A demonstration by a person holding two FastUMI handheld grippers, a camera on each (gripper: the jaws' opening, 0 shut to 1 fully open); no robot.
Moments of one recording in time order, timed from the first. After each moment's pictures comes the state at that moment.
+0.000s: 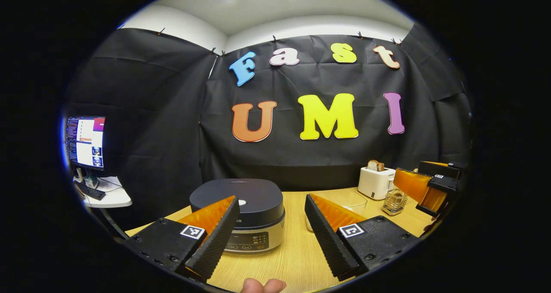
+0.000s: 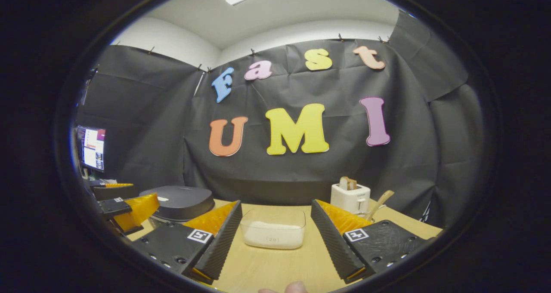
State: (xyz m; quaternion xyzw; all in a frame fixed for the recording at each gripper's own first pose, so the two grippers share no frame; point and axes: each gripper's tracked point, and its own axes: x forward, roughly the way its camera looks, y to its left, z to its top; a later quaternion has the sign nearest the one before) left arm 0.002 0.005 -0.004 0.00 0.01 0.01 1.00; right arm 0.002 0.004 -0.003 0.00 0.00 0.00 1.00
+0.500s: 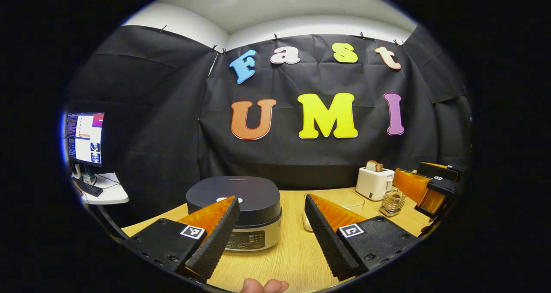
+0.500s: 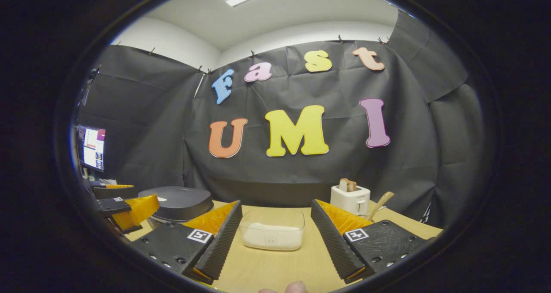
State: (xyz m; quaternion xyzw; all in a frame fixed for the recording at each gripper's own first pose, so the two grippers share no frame) left arm 0.003 0.002 -0.005 -0.02 0.01 0.01 1.00; right arm 0.003 -0.003 -0.001 0.00 -0.01 0.00 1.00
